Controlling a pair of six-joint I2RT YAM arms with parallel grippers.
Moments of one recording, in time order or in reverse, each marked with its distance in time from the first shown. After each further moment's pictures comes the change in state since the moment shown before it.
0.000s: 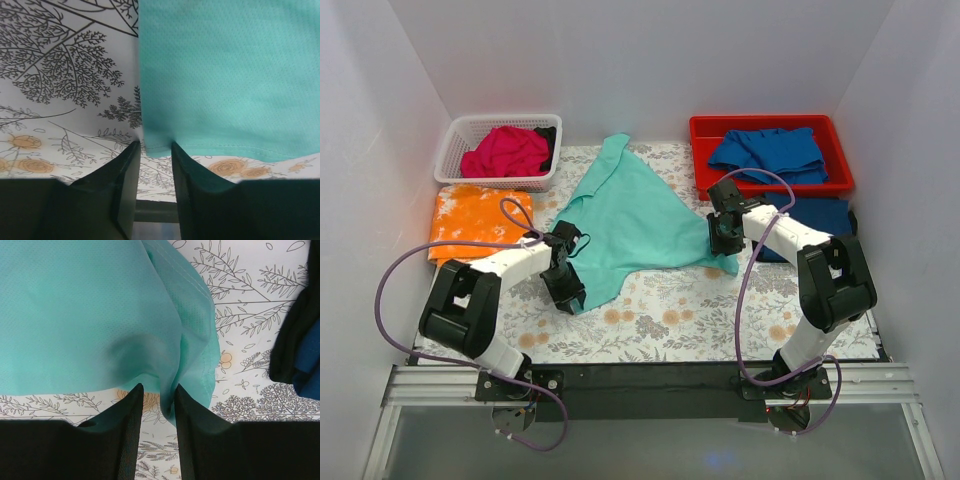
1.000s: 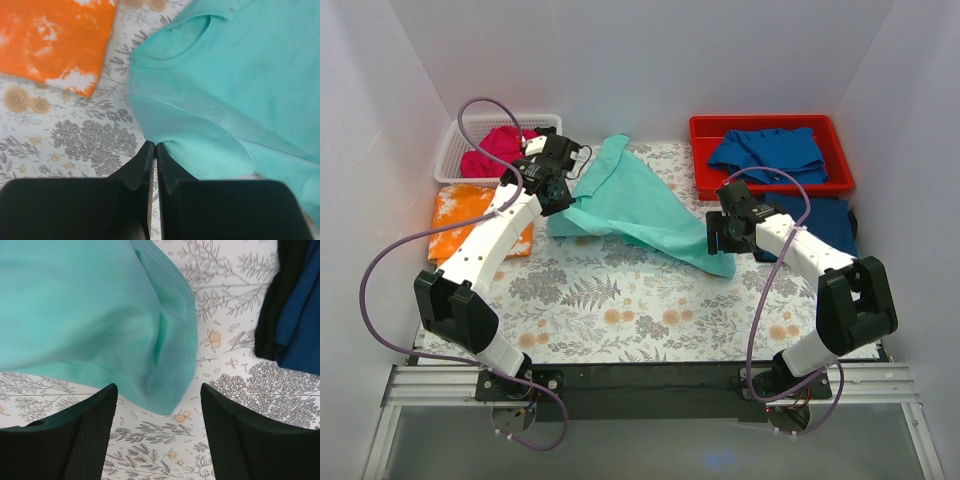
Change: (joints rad) left arm -0.020 0.044 0.768 -0.254 -0.523 0.173; right arm 0.000 -0.156 -0.042 0.001 0.012 0.010
